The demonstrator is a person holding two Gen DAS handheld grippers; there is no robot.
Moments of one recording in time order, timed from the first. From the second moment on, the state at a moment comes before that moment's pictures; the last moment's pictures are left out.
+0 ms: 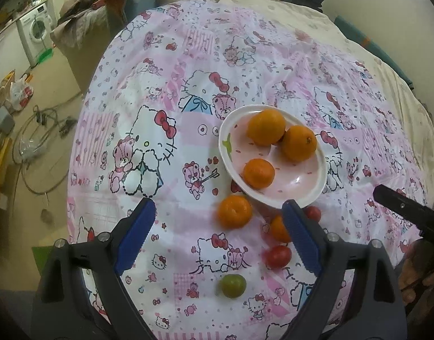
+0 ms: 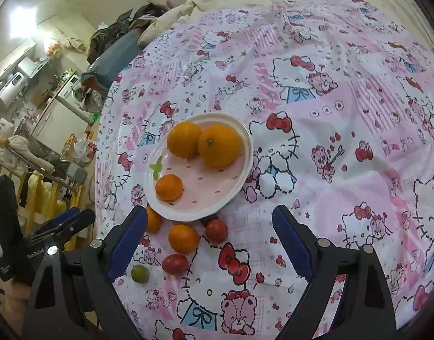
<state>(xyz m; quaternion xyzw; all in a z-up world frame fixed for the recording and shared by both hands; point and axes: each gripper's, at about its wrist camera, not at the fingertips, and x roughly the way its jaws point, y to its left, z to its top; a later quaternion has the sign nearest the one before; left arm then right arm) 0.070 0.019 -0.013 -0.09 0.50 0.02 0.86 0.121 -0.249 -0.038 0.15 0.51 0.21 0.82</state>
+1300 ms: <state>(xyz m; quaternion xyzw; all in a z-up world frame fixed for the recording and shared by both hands) 0.115 -0.023 -0.106 -0.05 0.62 0.00 0.78 0.142 -0.264 -0.086 0.22 0.58 0.18 0.76</state>
